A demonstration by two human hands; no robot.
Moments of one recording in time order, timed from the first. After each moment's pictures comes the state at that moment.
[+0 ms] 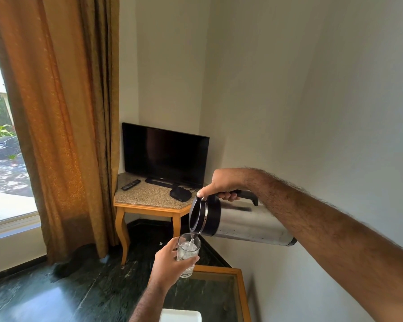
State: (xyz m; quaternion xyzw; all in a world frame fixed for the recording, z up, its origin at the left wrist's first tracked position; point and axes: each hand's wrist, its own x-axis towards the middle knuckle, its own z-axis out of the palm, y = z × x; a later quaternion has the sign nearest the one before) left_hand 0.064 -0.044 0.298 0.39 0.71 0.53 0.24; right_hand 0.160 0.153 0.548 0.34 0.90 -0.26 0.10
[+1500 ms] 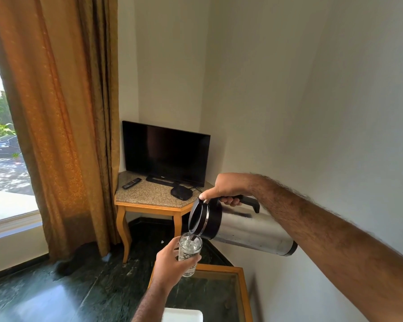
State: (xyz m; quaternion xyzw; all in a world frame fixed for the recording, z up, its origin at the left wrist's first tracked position) left_hand 0.068 -0.038 0.296 0.40 0.70 0.55 0.23; right_hand 0.169 0.163 0.529 0.33 0.90 -0.28 0.08
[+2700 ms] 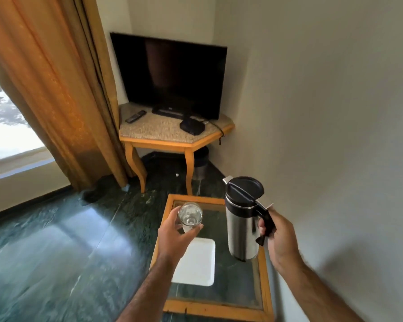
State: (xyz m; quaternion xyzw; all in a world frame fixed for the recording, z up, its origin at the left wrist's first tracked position) left_hand 0.065 -0.016 0.172 0.31 0.76 0.54 0.20; right_hand 0.287 0.123 0.225 0.44 0.45 -0.67 -0.40
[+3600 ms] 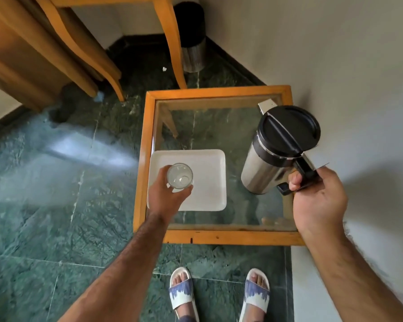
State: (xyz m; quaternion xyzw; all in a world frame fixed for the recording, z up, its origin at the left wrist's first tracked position) left_hand 0.043 -0.003 -0.178 0.26 0.83 0.41 0.28; right_hand 0.301 0.136 -0.079 0.48 0.29 -0.67 -0.49
